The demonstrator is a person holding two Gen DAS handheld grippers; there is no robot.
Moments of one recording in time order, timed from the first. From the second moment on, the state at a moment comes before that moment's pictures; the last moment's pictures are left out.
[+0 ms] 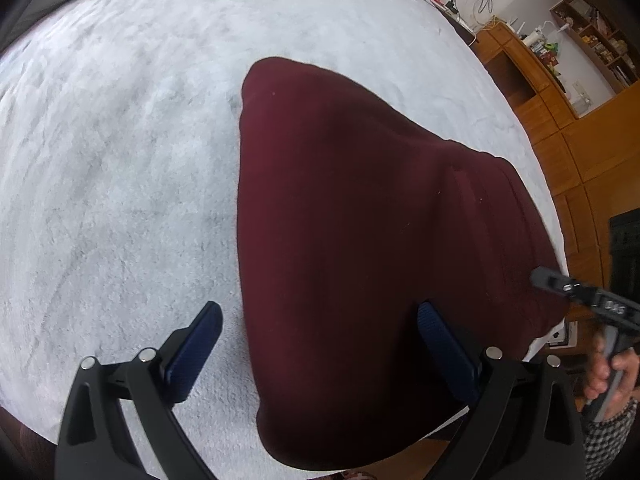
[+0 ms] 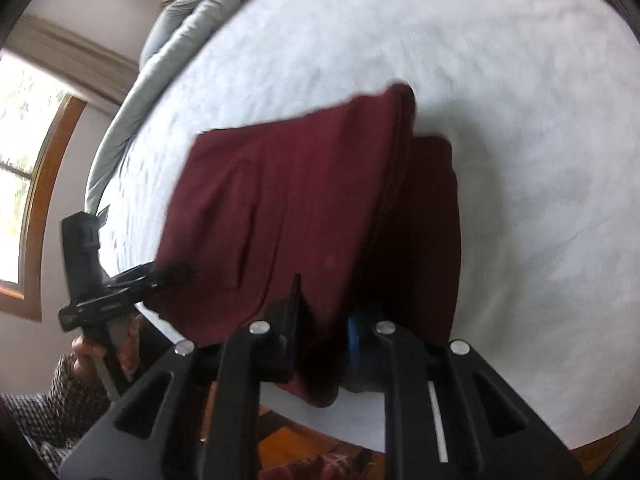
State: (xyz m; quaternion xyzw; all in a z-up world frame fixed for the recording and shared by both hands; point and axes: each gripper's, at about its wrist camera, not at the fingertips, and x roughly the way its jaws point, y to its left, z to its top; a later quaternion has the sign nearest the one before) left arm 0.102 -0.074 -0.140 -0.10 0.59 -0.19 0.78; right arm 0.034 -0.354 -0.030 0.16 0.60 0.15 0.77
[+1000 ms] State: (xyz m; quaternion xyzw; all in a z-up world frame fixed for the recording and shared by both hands) left arm 0.113 -0.095 -0.153 -0.07 0.62 -0.20 0.76; right arm 0.007 -0.355 -0.053 0.04 0.61 0.06 0.79
